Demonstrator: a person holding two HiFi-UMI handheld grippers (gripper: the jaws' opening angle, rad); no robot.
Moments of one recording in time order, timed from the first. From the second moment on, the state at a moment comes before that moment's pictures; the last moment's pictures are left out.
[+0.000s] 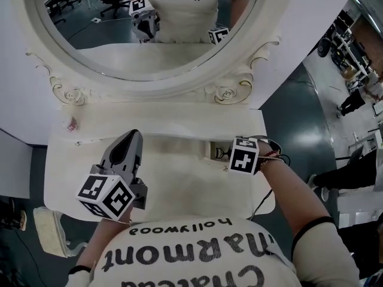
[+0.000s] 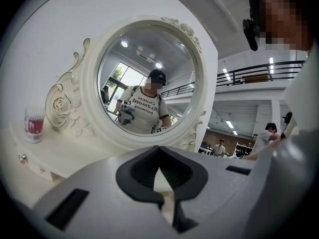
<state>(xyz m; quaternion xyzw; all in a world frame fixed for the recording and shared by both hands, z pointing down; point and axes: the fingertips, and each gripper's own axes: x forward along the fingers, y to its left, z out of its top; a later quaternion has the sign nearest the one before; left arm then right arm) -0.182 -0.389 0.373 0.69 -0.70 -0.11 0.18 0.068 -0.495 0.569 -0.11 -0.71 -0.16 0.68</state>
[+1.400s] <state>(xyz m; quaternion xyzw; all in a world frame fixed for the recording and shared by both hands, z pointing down) -0.184 -0.386 0.382 0.69 -0.69 -0.11 0.19 0.064 -0.495 0.571 -0.10 -0.71 -0.16 0.67</state>
